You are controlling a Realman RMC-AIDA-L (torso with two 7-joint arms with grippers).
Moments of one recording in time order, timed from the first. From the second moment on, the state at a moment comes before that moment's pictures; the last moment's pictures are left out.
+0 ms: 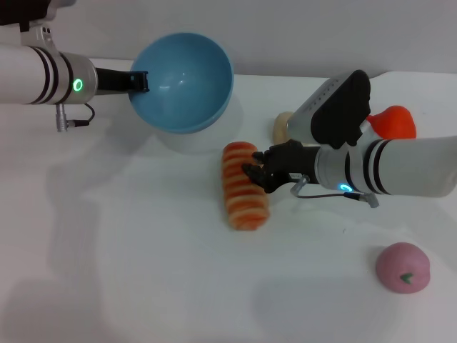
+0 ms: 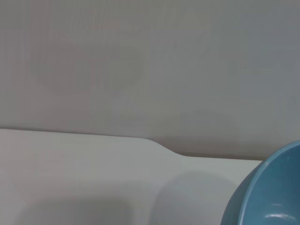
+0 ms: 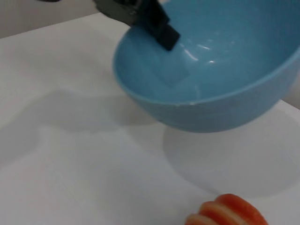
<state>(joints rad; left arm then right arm) -0.64 -2.06 1.18 0.81 -0.75 -0.72 0.43 0.81 2.07 1.00 0.51 -1.16 0.42 -1.49</state>
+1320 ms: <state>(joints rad) -0.64 -2.06 1.18 0.81 -0.74 -0.70 0.44 0.90 2.08 0.96 0.39 -1.22 0.54 -1.17</state>
